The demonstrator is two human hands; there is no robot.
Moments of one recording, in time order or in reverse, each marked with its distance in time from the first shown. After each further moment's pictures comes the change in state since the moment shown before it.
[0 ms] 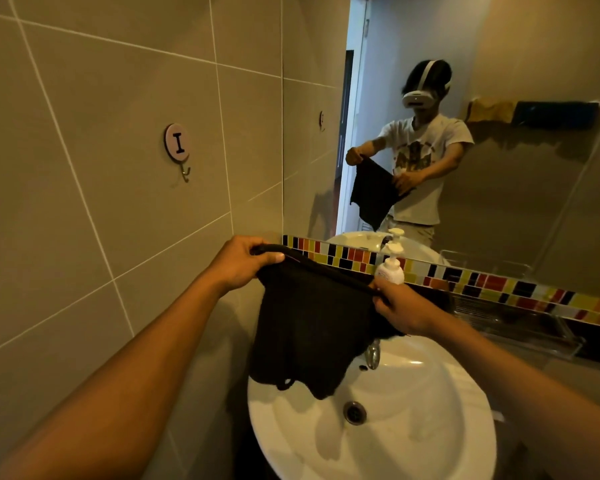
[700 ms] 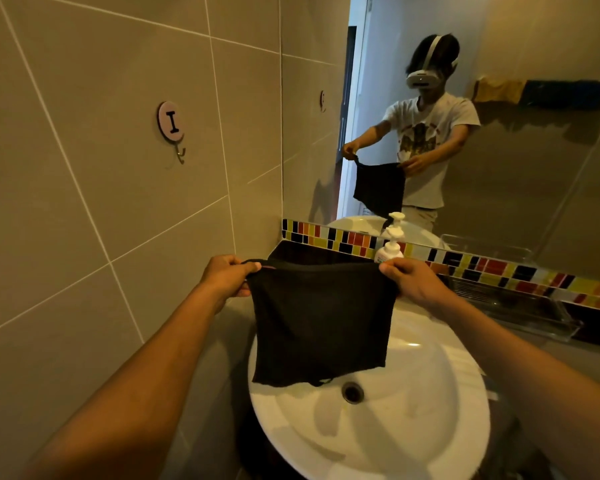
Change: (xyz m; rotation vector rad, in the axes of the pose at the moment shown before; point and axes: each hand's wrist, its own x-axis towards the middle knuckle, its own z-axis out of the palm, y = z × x) left_hand -0.020 -0.041 0.020 -0.324 0.186 -0.452; right_hand -0.002 0.004 -0.006 0.510 0.200 0.222
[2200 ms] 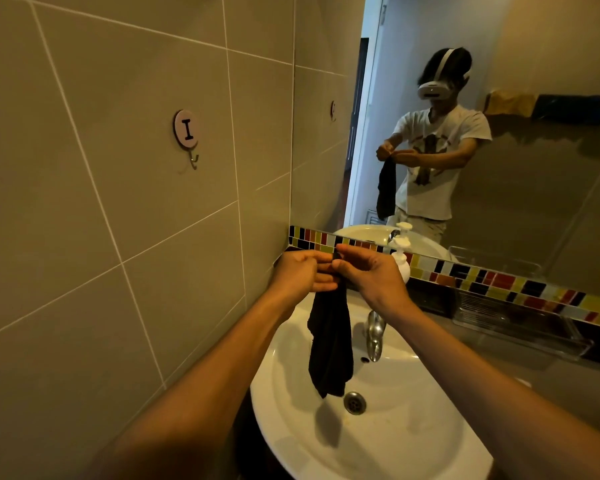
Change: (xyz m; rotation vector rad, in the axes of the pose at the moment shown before) left_hand -0.032 0.033 0.083 -0.154 -0.259 0.198; right_hand -0.014 -0.054 0.065 0.240 0.049 -0.308
